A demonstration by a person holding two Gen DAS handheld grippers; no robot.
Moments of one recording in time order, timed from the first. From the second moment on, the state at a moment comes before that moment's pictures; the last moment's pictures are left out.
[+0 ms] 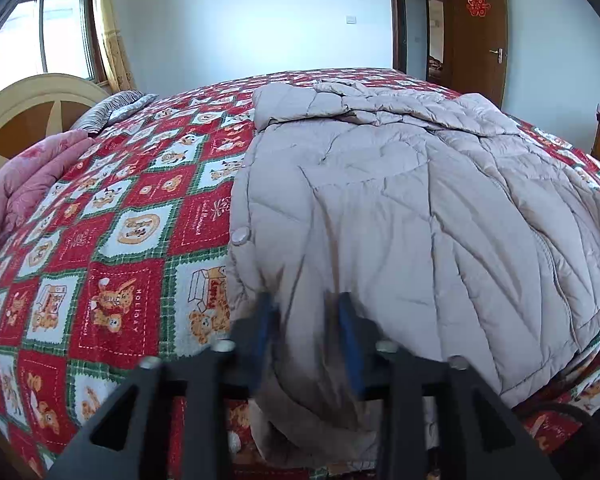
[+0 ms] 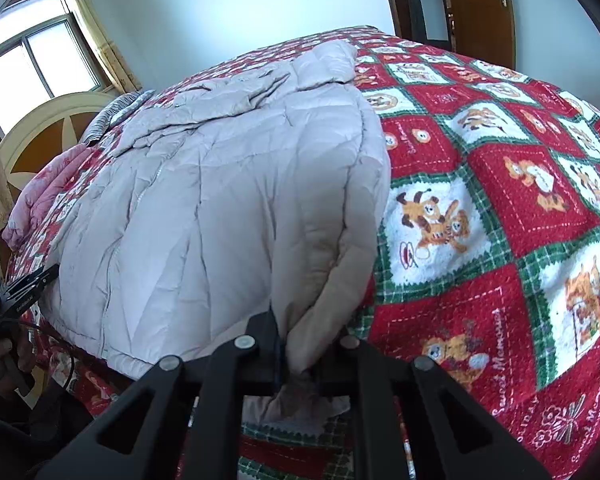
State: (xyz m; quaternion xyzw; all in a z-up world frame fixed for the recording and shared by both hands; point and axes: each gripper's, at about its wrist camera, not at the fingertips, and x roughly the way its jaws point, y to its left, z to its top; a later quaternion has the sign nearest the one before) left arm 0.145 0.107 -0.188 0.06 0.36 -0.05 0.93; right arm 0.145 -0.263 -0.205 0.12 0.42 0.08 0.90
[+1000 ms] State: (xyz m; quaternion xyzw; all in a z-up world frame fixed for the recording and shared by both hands) left arm 0.075 0.124 -0.053 -0.09 0.23 -0.22 0.95; right arm 0.095 -0.297 -0.089 0.19 0.27 0.16 0.93
